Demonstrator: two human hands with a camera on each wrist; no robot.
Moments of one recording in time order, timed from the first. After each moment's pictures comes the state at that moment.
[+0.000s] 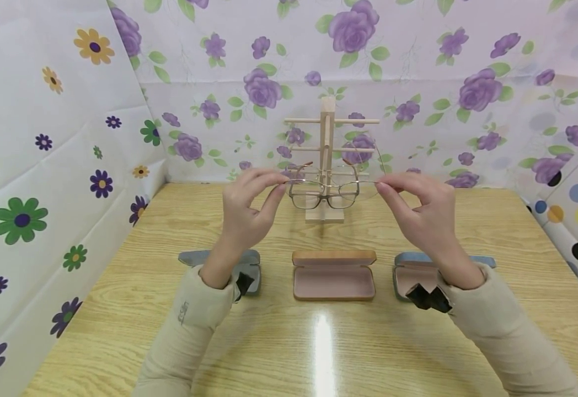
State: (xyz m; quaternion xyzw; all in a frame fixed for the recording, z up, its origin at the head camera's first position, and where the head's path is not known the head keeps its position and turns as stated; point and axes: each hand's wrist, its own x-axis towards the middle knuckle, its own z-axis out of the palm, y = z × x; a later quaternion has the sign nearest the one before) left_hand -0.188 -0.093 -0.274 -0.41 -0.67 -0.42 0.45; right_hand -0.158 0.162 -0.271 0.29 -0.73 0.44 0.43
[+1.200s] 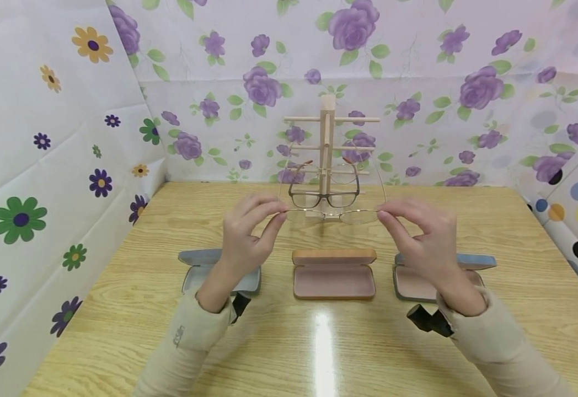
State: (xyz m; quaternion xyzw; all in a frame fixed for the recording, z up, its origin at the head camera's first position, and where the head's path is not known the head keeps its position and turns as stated) left_hand -0.165 -0.097 -0.298 -0.42 -0.68 -0.41 0.44; right_hand -0.139 0.165 -0.298 0.33 -0.73 0.43 0.42
